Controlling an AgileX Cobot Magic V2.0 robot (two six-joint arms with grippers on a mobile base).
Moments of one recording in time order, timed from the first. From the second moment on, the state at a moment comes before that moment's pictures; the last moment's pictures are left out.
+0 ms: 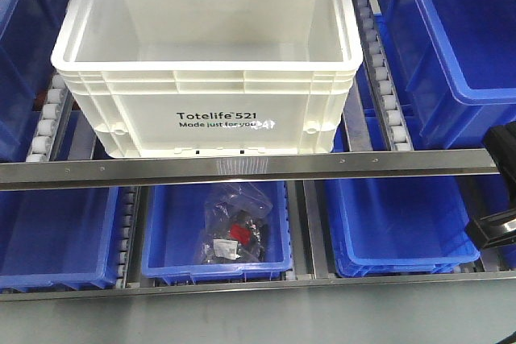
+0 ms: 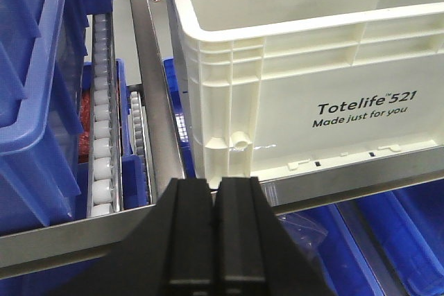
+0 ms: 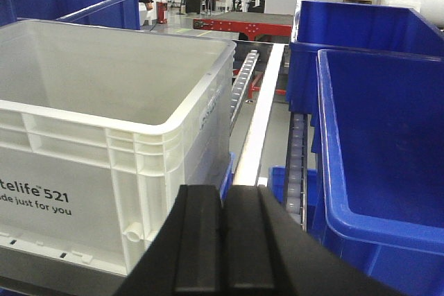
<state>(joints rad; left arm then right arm) -0.09 0.41 -0.36 -0.18 0.35 0.17 0.30 0.50 -0.24 0.29 -0.13 -0.37</state>
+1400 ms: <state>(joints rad) -0.09 -0.01 0.03 -0.06 0.07 0.06 0.30 0.50 -0.23 0.29 -0.13 -0.37</state>
